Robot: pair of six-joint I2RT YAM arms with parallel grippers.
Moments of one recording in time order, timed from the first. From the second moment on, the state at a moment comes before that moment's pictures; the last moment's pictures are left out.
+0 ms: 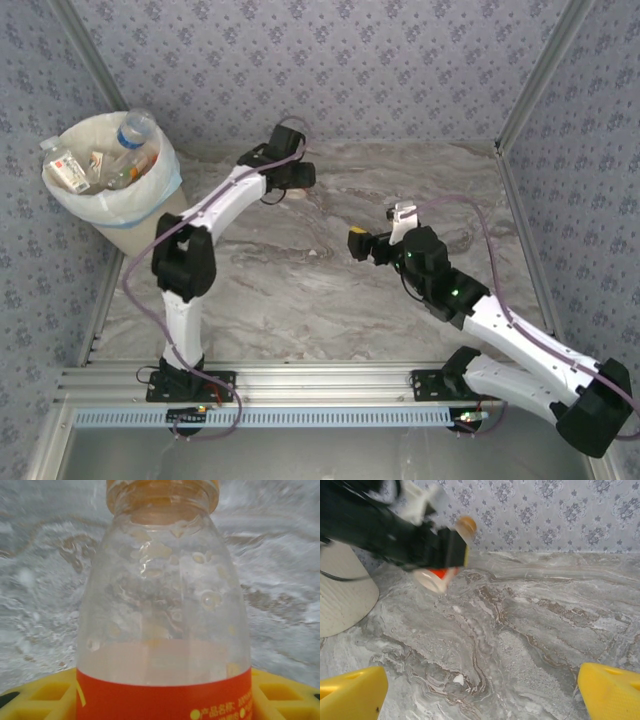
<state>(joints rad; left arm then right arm) -0.50 1.99 1.81 -0.63 -0.07 -0.43 0.73 0.92 0.70 -0.08 0.25 0.31</state>
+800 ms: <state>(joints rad) -0.01 1.88 2.19 -0.81 0.01 -0.36 0.73 1.03 0.72 0.00 0.18 0.31</state>
